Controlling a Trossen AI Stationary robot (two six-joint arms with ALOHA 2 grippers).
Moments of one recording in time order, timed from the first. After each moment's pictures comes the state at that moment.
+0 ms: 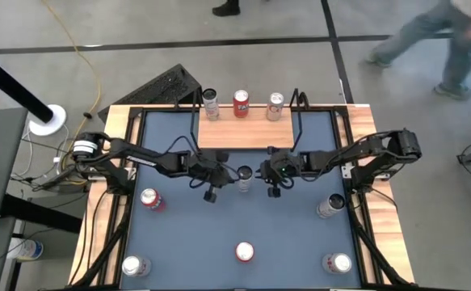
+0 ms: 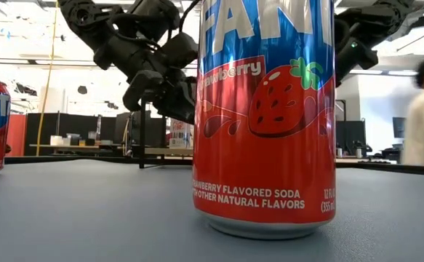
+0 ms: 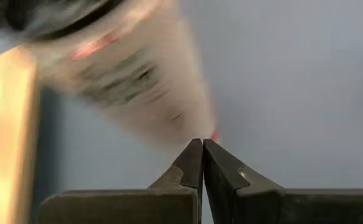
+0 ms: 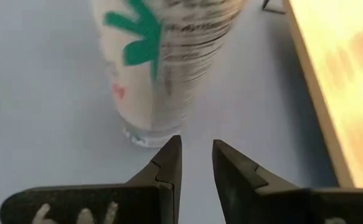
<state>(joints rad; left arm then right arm) 0.06 1.62 0.79 0.26 0.06 0.40 -0.03 1.49 0.69 0.10 0.11 -0.13</state>
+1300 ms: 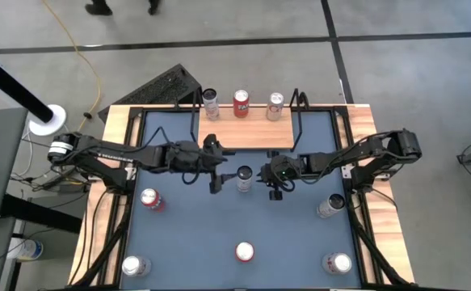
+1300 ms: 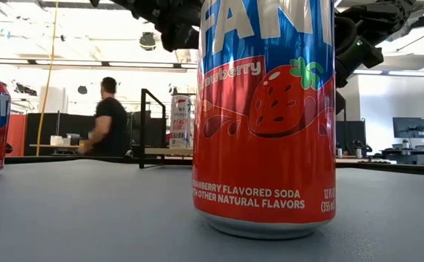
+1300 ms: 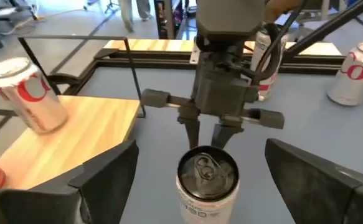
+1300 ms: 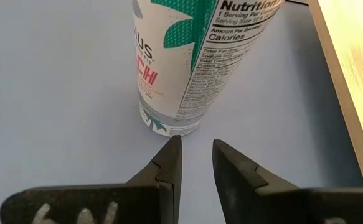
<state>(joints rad) -0.01 1.38 0.94 0.15 -0.18 -0.03 0.00 1.49 0.69 0.07 0.11 -0.13</state>
